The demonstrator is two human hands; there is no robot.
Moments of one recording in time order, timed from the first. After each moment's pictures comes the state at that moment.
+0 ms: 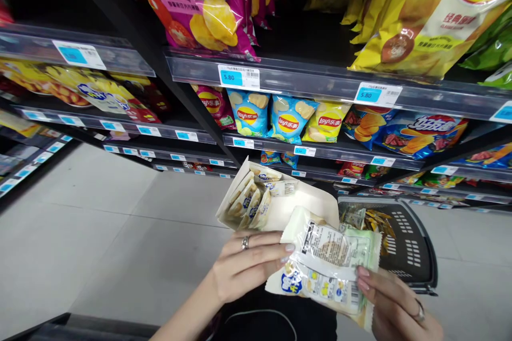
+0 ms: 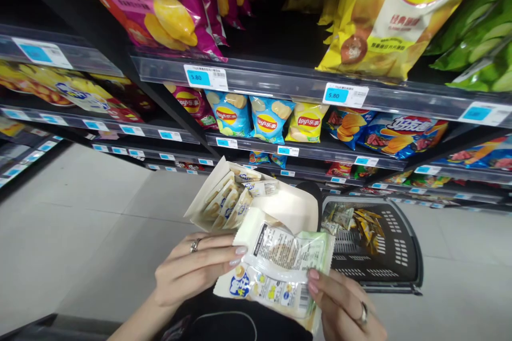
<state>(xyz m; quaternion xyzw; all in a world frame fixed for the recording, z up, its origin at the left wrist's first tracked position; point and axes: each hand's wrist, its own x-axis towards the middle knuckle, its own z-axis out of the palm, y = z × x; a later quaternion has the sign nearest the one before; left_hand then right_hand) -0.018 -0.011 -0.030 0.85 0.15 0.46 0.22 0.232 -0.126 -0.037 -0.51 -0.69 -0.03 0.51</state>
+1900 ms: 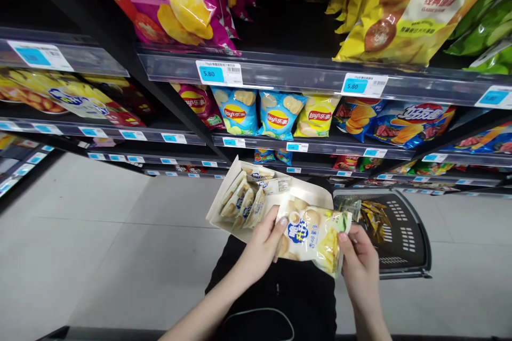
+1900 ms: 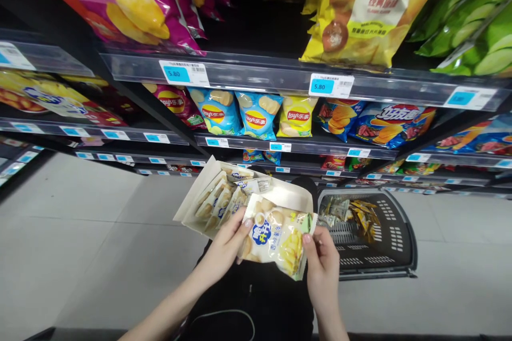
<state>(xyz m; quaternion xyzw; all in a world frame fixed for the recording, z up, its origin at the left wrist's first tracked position) 0.031 -0.013 -0.045 0.56 0.50 0.28 0.59 0.207 -0.100 -0.067 -0.65 -0.30 0.41 0.57</state>
